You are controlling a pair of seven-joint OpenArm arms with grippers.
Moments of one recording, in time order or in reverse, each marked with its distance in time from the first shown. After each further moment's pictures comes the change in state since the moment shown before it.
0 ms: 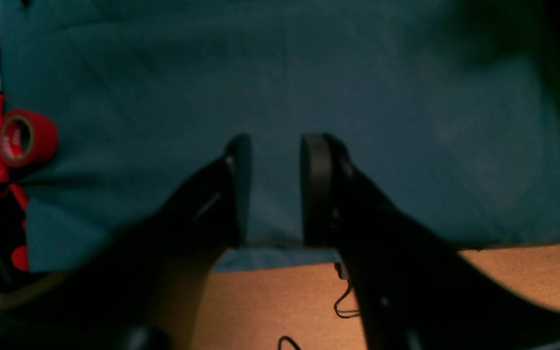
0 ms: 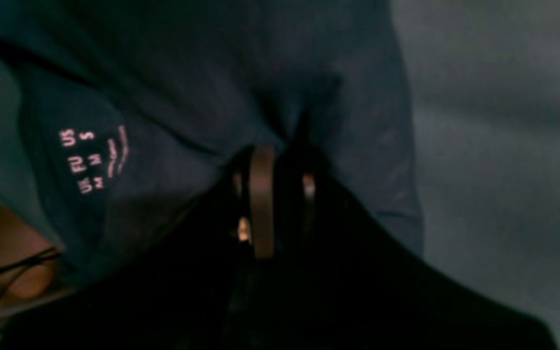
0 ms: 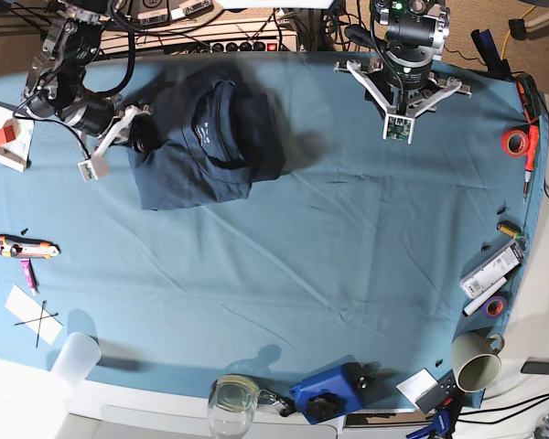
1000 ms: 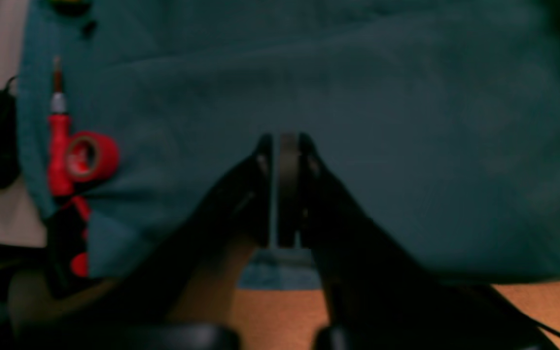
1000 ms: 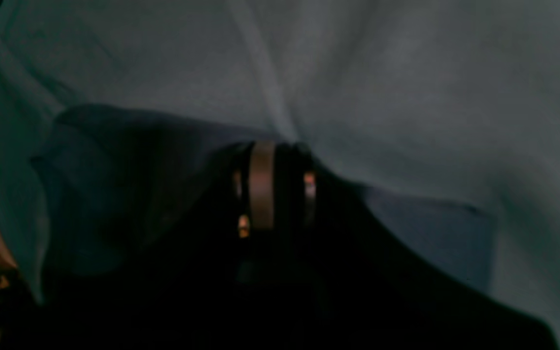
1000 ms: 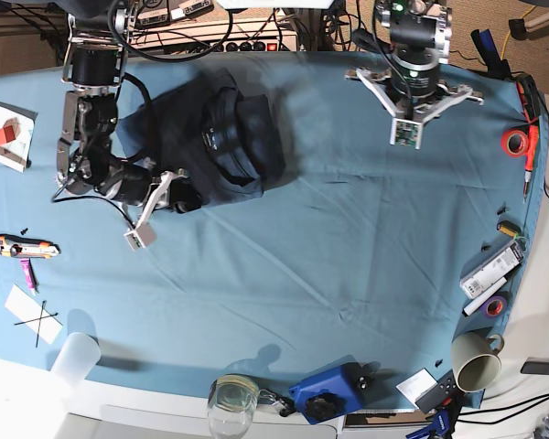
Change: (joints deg) left arm -0.1 0.0 -3.2 0.0 5.0 -0.9 -2.9; right arm 18.3 3.7 -21.2 -16.5 -4.7 -0.3 10.1
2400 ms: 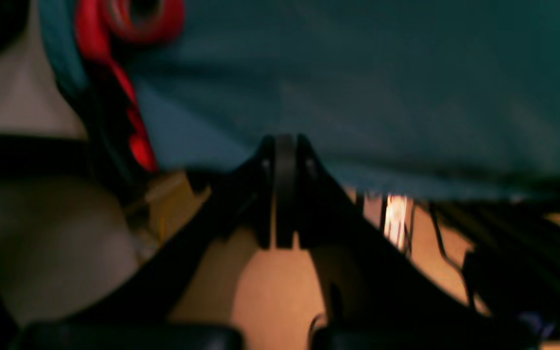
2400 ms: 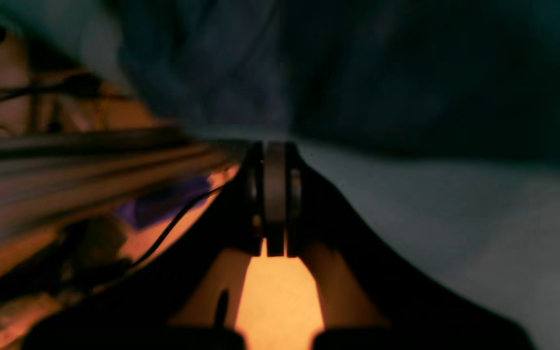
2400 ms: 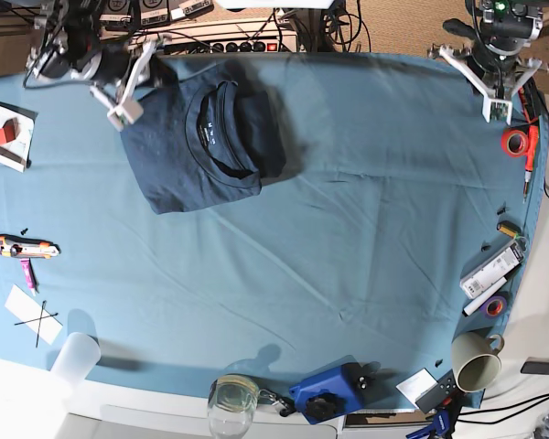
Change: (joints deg) left arm 11.2 -5.2 -32.2 -1.5 -31.5 -13.4 0.8; right arm -39.5 0.2 14.1 38.0 7.5 -0.7 -14.4
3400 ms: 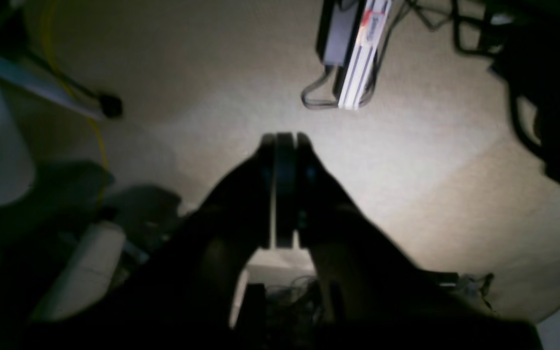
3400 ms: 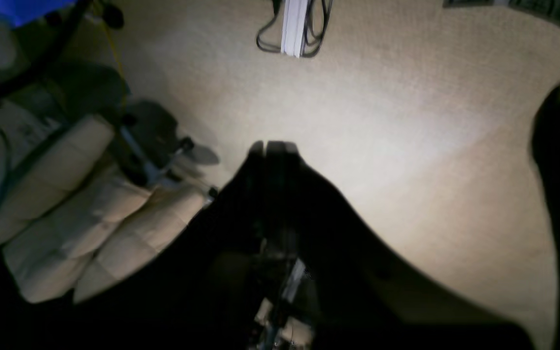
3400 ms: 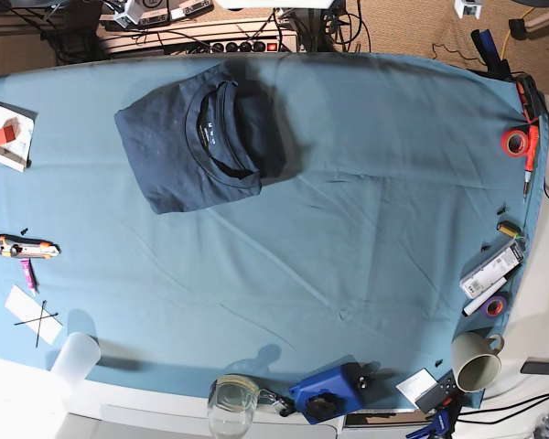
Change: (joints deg) left arm 12.8 6.2 0.1 -24.0 -4.5 -5.7 -5.6; right arm -13.8 0.1 -0.3 -22.5 -11.3 0.7 2.4
